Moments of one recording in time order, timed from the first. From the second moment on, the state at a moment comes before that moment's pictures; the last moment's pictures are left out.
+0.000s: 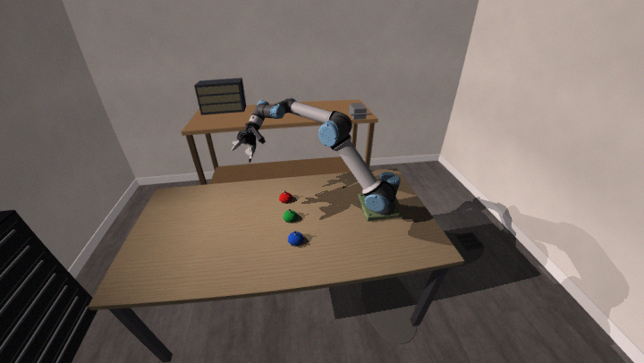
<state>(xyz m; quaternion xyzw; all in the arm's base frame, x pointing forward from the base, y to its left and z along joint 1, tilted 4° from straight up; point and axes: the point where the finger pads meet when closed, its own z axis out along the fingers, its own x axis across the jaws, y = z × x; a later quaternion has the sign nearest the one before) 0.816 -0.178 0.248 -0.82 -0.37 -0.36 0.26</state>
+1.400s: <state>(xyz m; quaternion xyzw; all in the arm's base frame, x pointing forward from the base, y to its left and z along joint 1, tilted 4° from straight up) 0.796 -0.101 0.224 -0.86 -0.34 -0.27 0.28</state>
